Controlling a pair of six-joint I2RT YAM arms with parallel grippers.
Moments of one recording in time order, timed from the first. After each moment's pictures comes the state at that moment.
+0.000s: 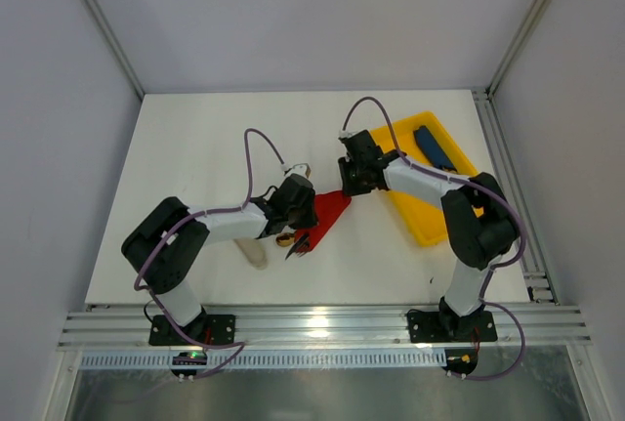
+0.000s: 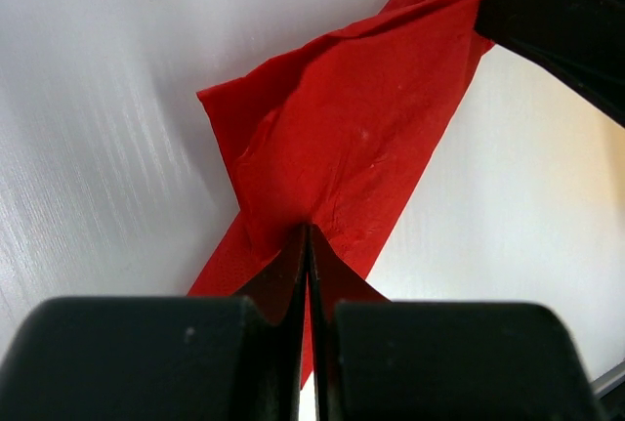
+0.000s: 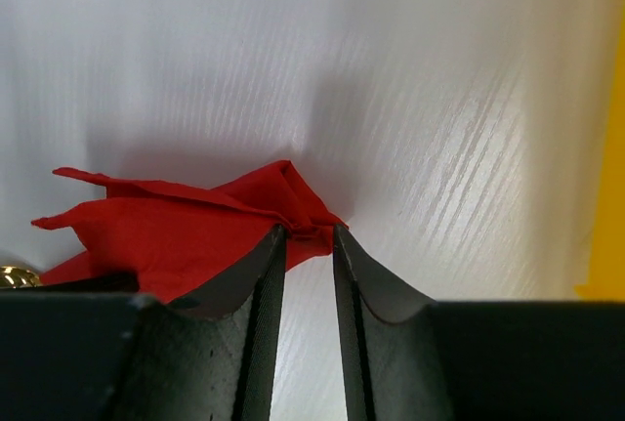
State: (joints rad) left arm -0.78 1.69 0.85 0.03 -0.08 -0.73; right arm 0.55 1.80 1.19 -0.38 0.00 0.31
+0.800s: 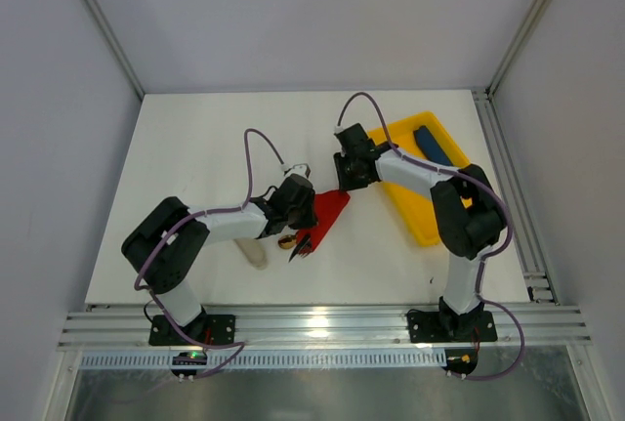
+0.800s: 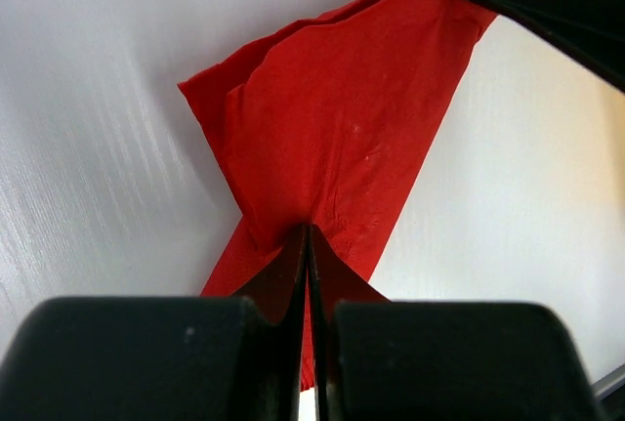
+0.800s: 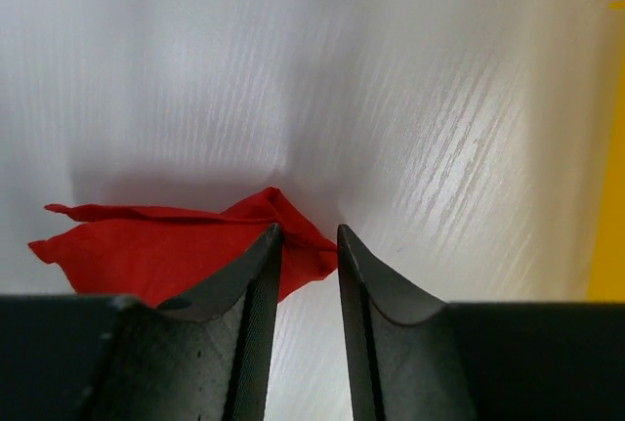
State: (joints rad) left arm -0.78 1.69 0.85 0.03 -0.08 -0.73; right arm 0.54 1.91 1.32 -0.45 0.03 0.31
